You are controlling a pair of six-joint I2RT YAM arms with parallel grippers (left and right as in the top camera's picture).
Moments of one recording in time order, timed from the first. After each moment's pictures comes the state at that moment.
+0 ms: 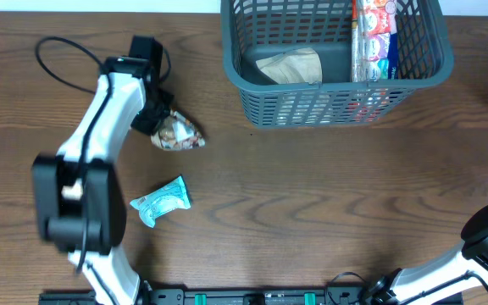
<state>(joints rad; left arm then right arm) -0.13 1.88 1.54 -1.00 -0.06 -1.16 -0.73 1.92 2.01 -1.32 0.09 0.17</state>
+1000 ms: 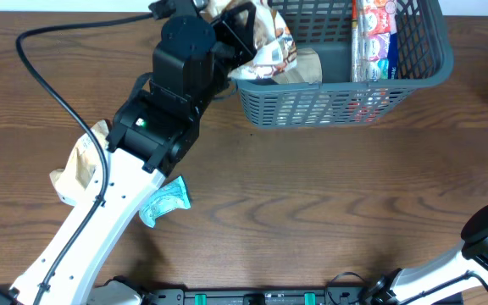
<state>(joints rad) -0.54 1.47 1.55 -0.24 -0.11 -0.93 -0.73 1.92 2.01 -1.30 0.06 0.18</state>
